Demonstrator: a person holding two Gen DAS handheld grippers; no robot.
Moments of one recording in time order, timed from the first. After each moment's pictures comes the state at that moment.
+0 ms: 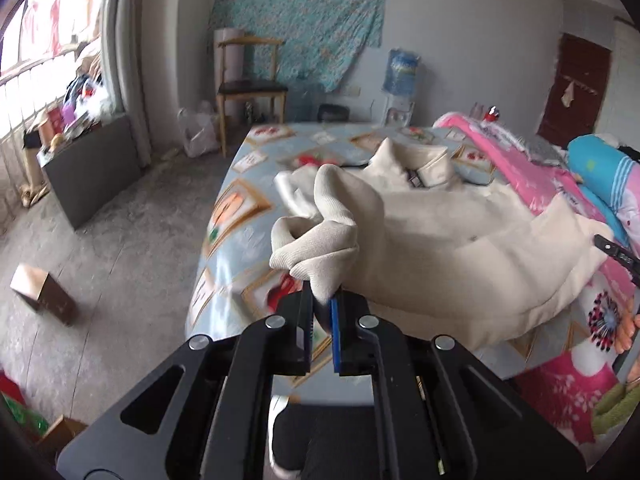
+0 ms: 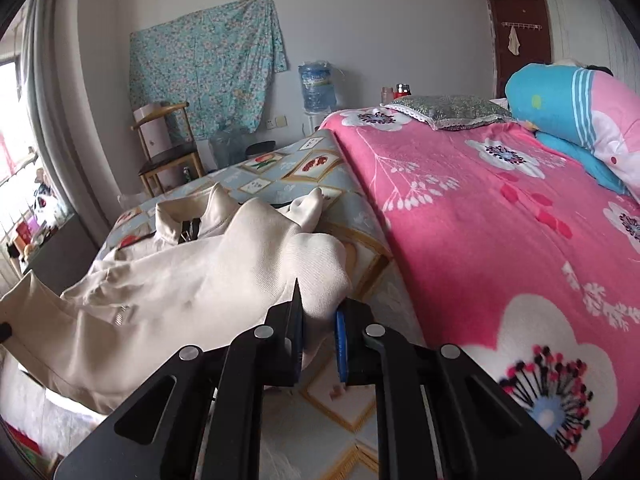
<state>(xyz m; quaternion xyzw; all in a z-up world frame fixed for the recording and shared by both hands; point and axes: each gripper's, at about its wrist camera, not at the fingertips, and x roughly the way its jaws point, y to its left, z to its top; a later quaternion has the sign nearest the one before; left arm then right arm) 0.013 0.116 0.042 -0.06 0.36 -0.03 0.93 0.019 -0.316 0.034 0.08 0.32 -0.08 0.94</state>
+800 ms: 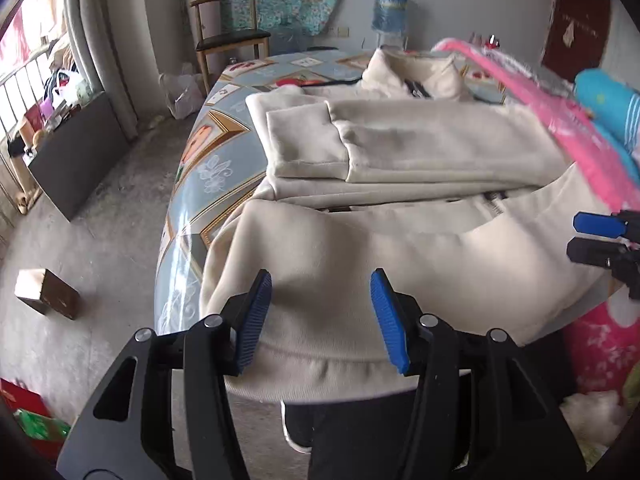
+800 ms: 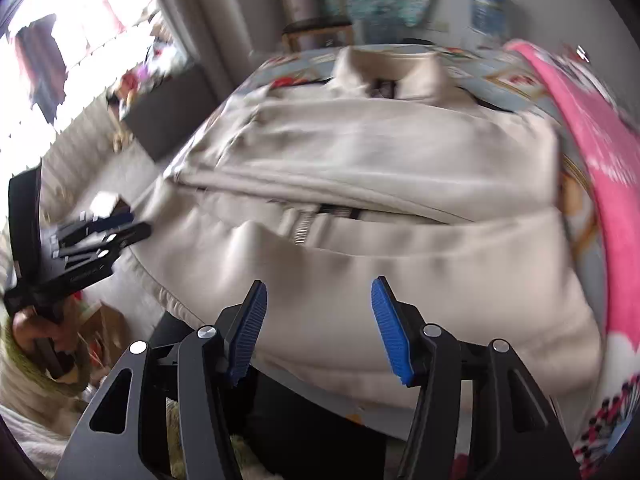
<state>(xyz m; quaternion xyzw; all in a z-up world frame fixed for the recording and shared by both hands) 0.056 0.070 -0.037 0.01 0.44 -0.04 0.89 0.067 -0.132 -0.005 -0.03 0.49 0.19 0.85</state>
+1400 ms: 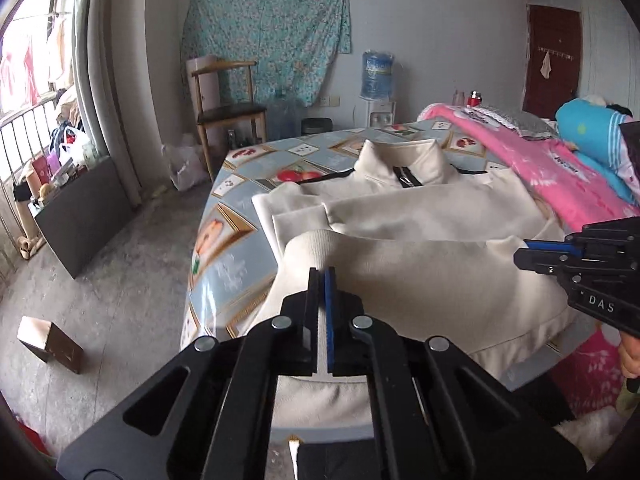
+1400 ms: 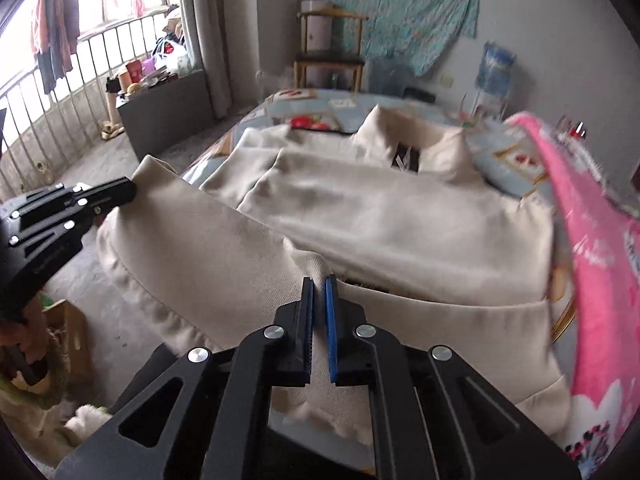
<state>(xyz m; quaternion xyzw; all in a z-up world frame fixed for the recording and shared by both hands) 0.050 0.074 0.021 0.03 0.32 -0.05 0.95 0.074 -0.088 0.026 -0.11 0.41 0.14 0.89</state>
